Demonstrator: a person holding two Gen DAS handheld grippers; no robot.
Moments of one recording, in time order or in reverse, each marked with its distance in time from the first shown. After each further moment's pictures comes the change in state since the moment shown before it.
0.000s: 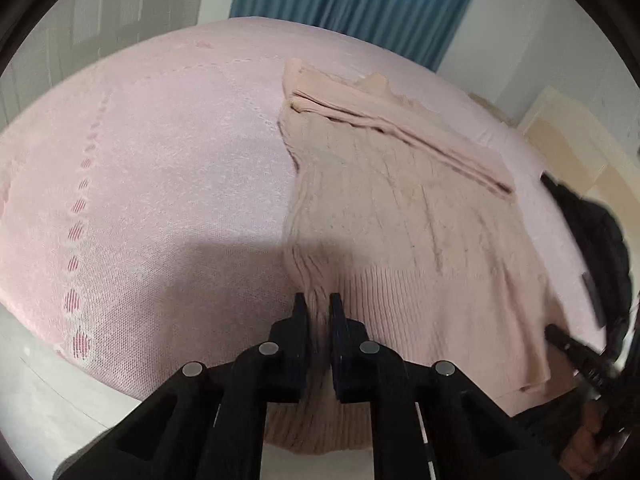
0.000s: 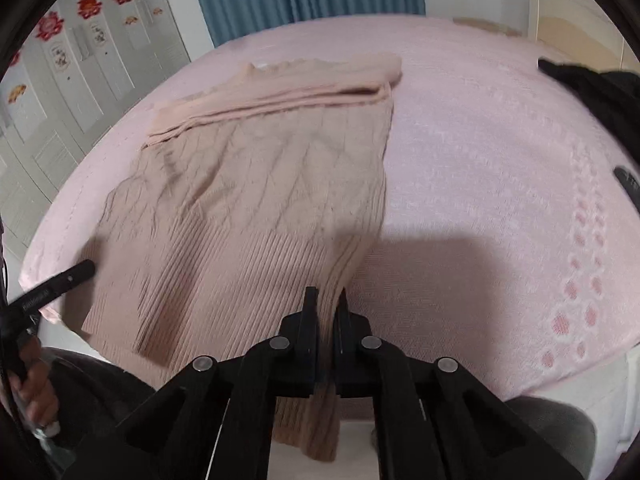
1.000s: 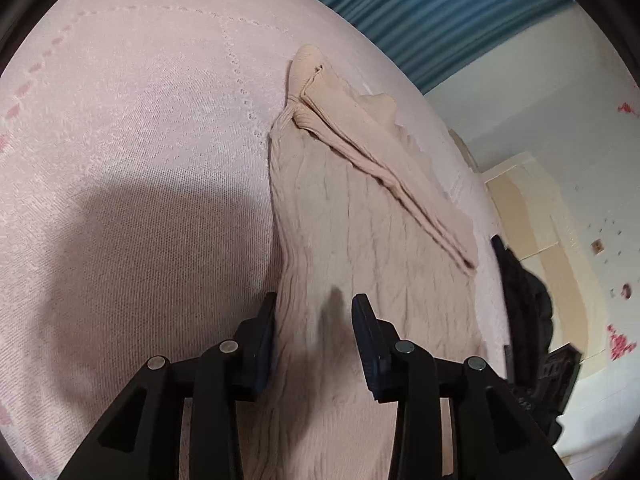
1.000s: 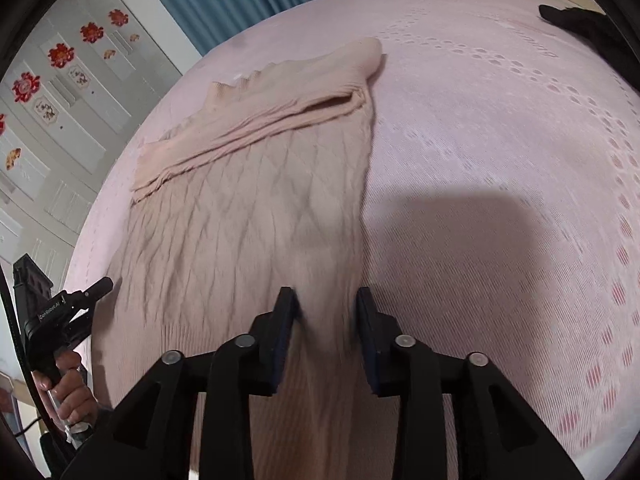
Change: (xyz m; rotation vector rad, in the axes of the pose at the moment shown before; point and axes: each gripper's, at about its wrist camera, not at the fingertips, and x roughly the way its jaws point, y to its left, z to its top) left arm 0.056 0.039 0.060 -0.262 0.111 -0.303; right arm 0.049 -0.043 0.064 0.181 0.093 0.145
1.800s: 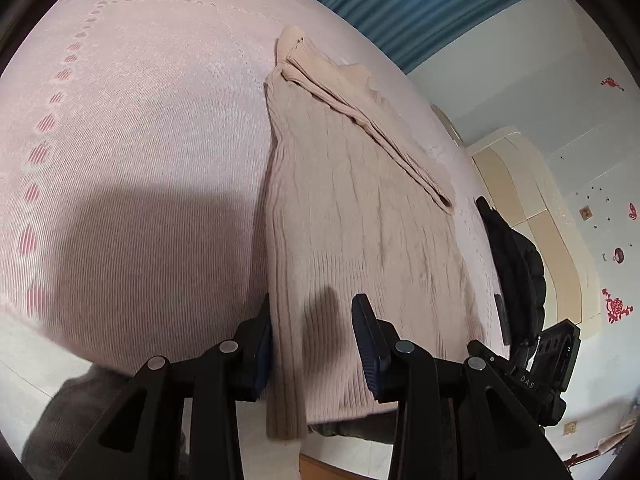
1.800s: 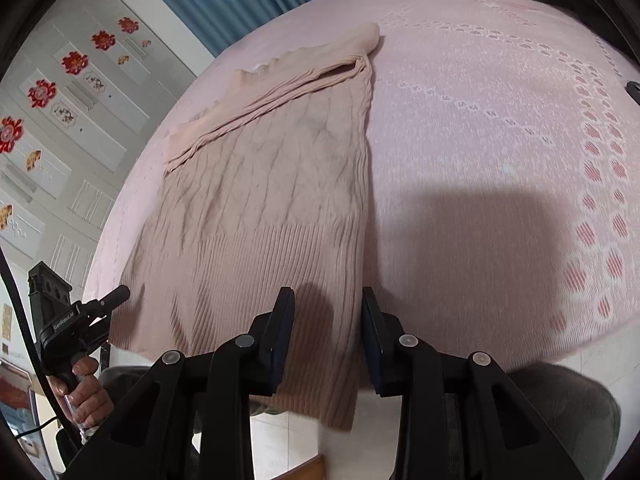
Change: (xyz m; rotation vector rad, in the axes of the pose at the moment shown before) left arm -0.048 -0.003 -0.075 0.079 0.053 -0.011; right arm -0.047 -0.003 -0.074 0.027 0.019 0.075
